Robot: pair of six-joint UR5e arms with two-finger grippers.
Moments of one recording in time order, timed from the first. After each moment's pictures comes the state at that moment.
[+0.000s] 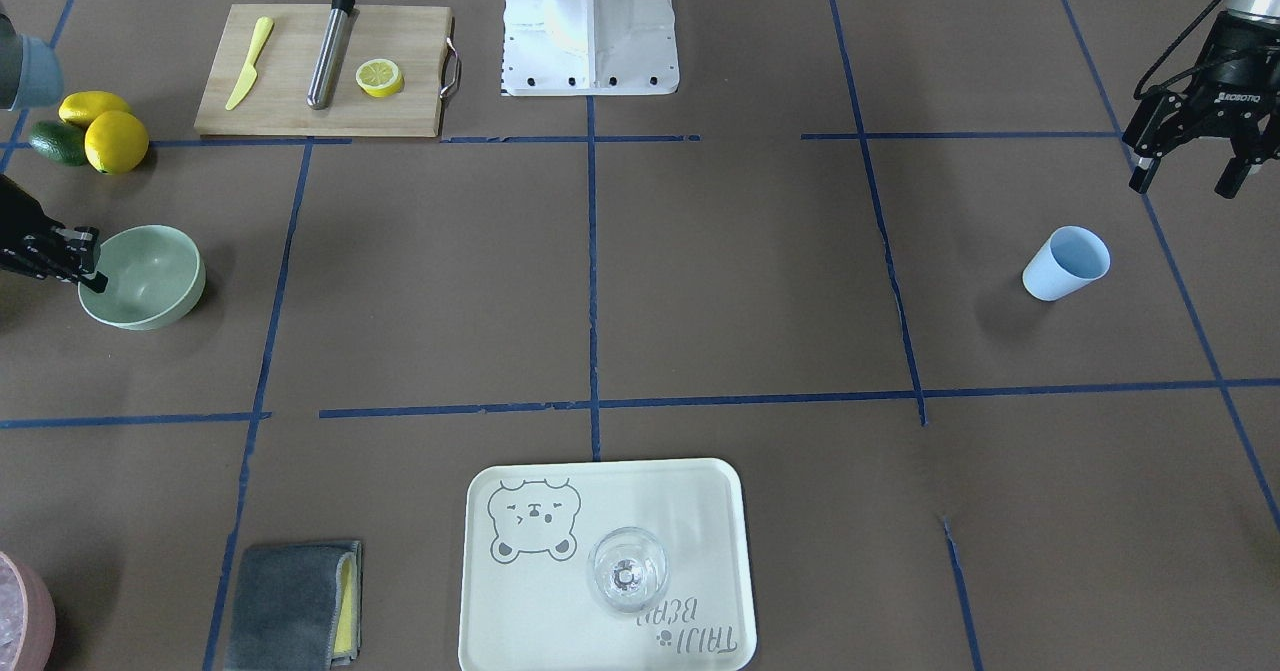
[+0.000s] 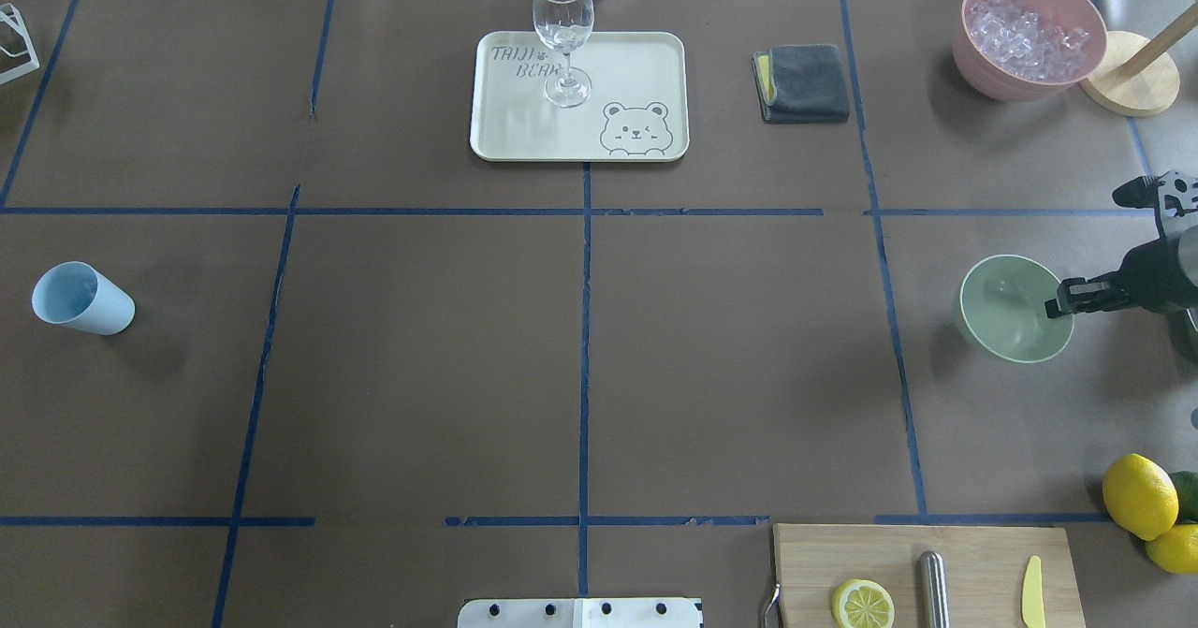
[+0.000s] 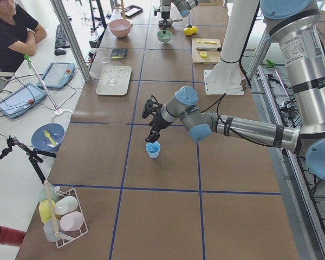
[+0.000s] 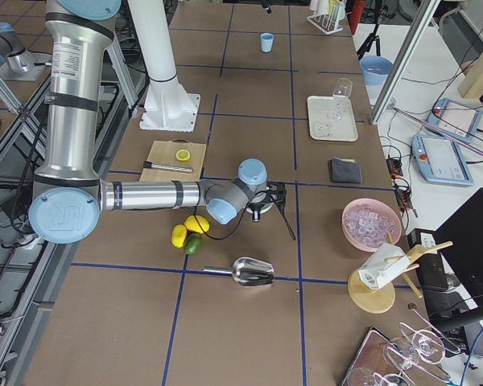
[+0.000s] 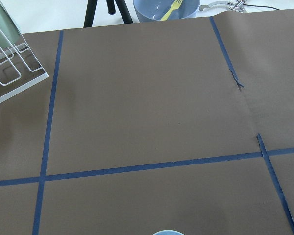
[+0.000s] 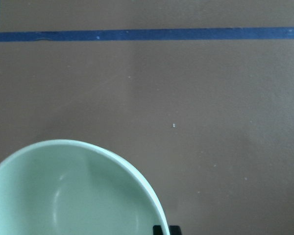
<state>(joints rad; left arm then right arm) -1.06 -1.21 -2.03 -2.41 -1.85 -0.78 1.00 -1.70 1.68 -0.82 2.26 0.83</state>
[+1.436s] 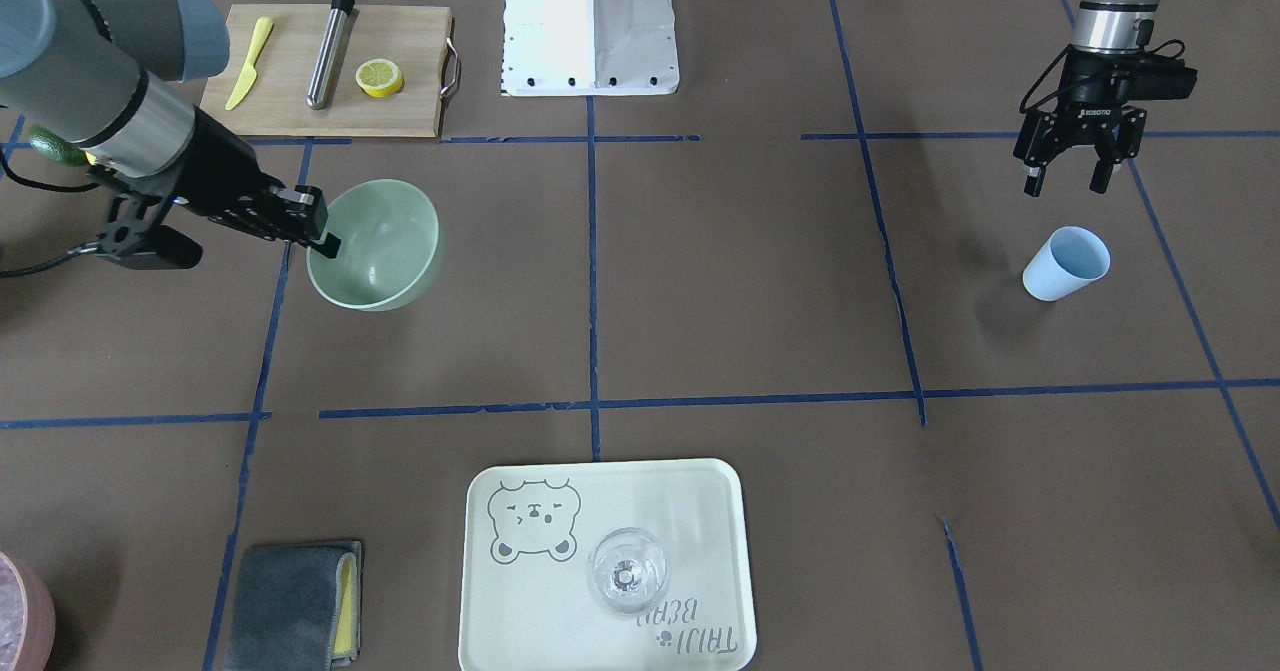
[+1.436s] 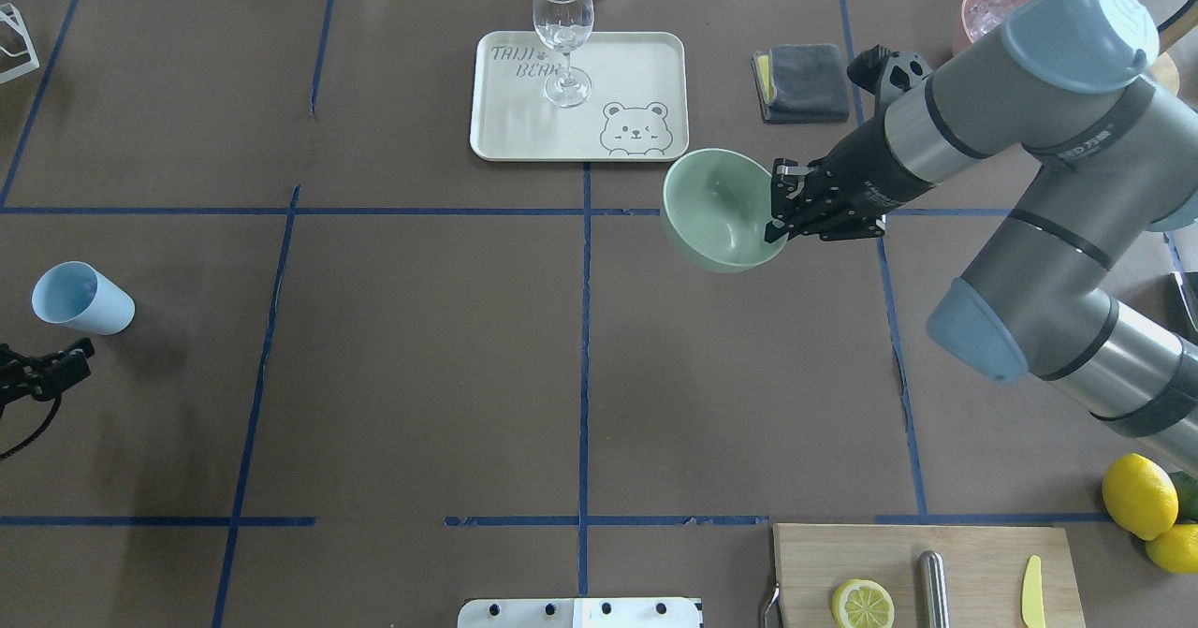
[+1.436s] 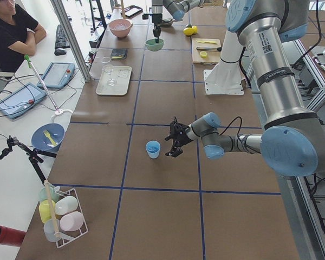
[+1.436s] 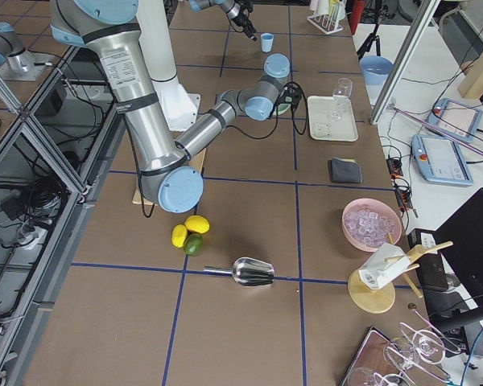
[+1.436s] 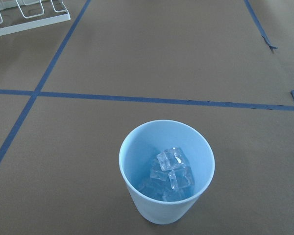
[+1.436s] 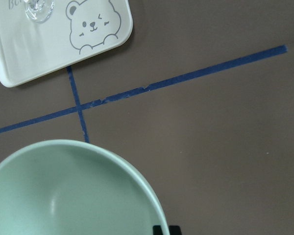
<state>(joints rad) -0.36 -1.11 -1.82 -2.69 -1.04 -1.37 0.81 -1.16 1.85 -1.24 2.29 1.43</state>
